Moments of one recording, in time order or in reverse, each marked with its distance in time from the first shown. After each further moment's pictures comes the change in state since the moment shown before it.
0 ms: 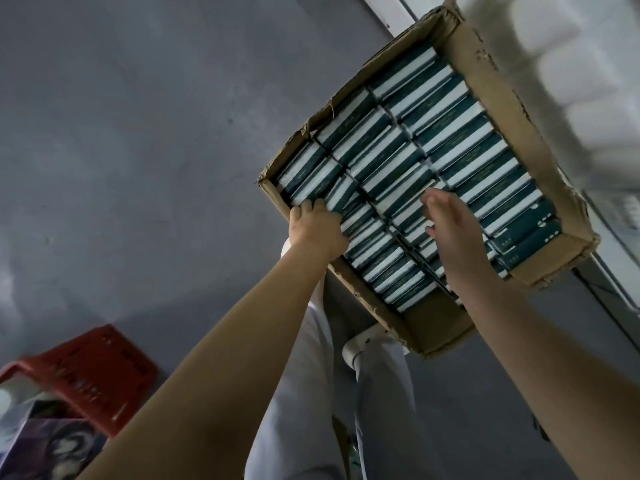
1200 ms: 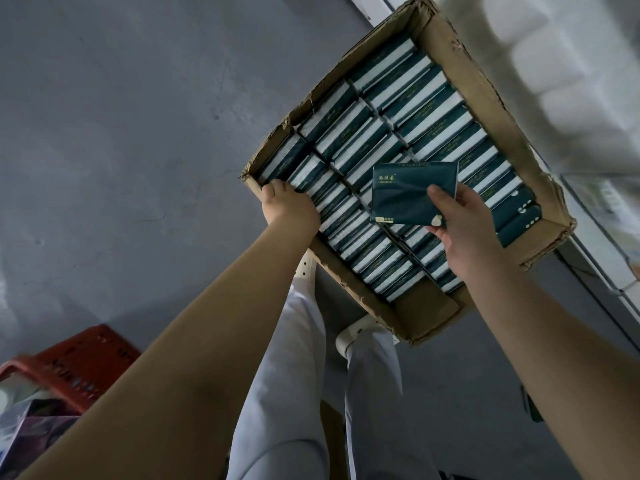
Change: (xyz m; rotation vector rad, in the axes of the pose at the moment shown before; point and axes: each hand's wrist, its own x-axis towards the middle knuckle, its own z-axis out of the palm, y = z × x) left_hand 0.007 -0.004 -0.019 0.245 -0.067 -0.204; right_hand 0.011 0.007 -0.028 0.421 0.121 0.195
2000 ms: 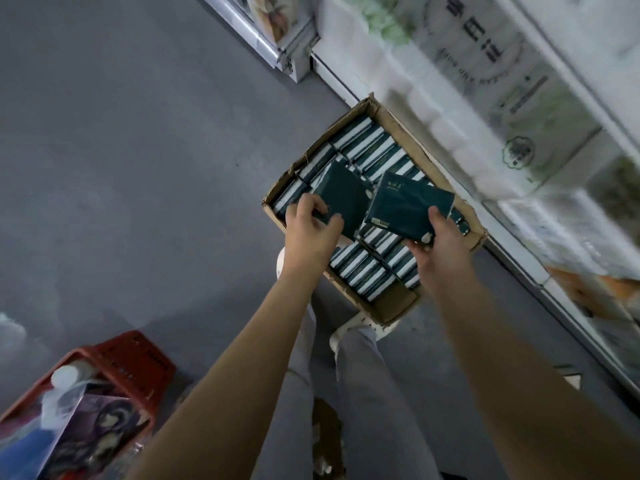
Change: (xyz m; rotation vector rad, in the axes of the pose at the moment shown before) left_hand -0.204 -0.013 -0.091 -1.410 0.392 0.133; right_hand -0.145 -0.097 -0.025 0.492 0.133 0.154
